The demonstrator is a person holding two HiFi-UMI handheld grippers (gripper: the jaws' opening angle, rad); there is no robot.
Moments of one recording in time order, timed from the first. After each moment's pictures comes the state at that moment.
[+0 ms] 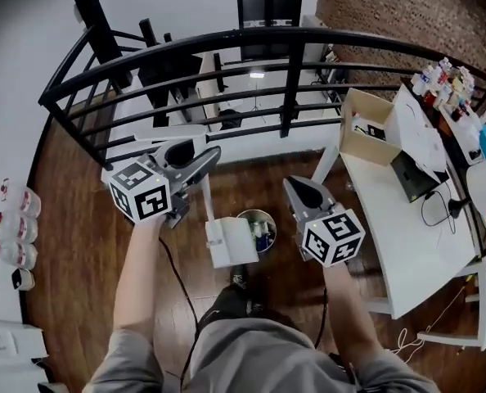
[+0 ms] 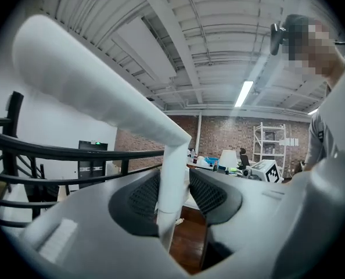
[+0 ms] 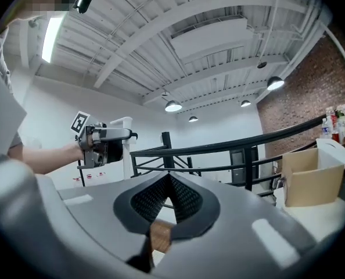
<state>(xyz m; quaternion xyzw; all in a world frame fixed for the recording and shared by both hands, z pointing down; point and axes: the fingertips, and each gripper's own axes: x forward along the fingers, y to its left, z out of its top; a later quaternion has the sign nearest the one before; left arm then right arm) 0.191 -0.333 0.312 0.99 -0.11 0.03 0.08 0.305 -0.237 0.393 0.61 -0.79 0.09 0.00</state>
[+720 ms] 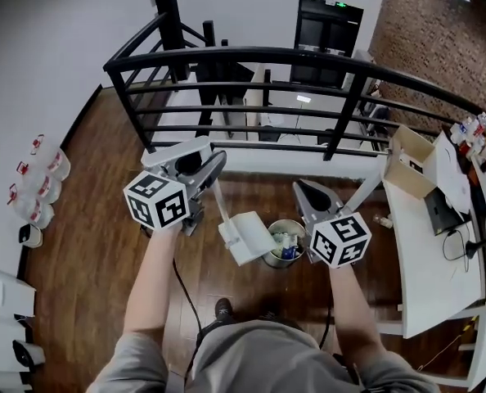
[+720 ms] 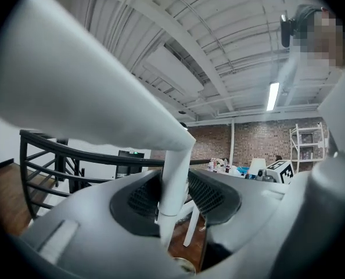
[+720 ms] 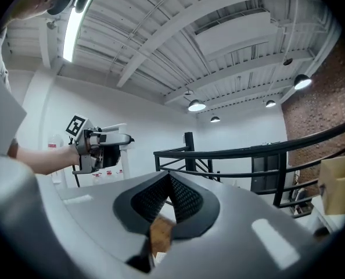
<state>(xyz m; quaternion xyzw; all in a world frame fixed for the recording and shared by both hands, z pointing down) -0.014 -0.324 0.302 0.95 -0.29 -0.01 0.09 0.138 -0.250 0.365 0.53 -0.85 0.06 0.02</state>
